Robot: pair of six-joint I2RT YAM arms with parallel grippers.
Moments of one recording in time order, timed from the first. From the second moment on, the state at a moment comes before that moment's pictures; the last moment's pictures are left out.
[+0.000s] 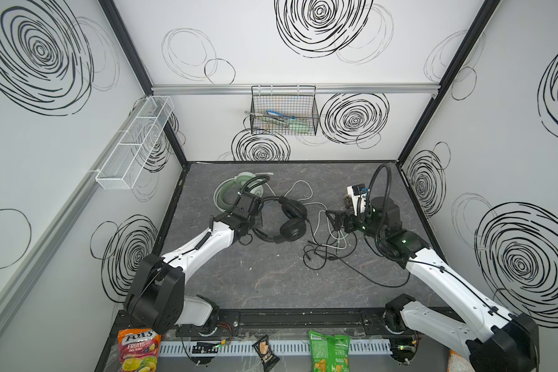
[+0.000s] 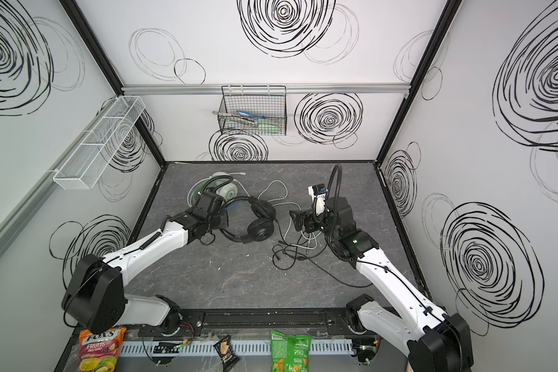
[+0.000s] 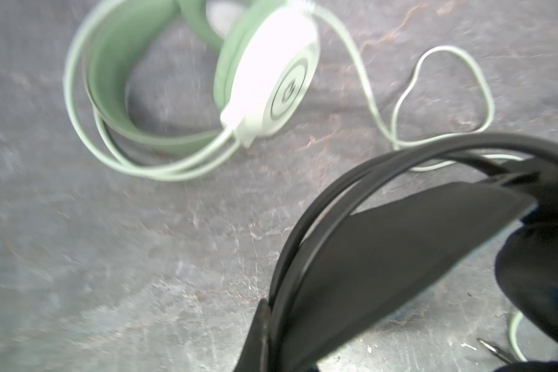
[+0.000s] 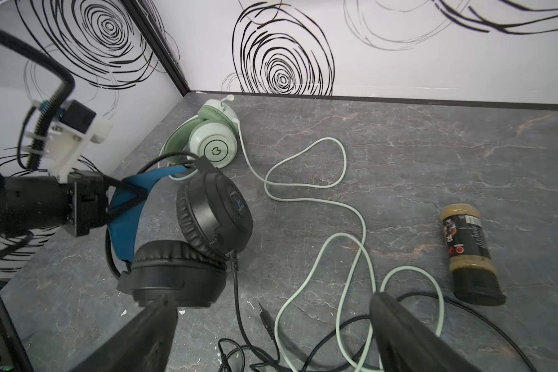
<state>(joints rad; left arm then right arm) -0.43 1.38 0.94 -0.44 -0.26 -0.45 0.49 1.00 0.76 -0.20 -0.19 0.23</state>
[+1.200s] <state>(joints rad) -0.58 1.22 1.39 -0.59 -0.30 0.18 0.62 0.73 0.66 0.09 -0.47 0.14</state>
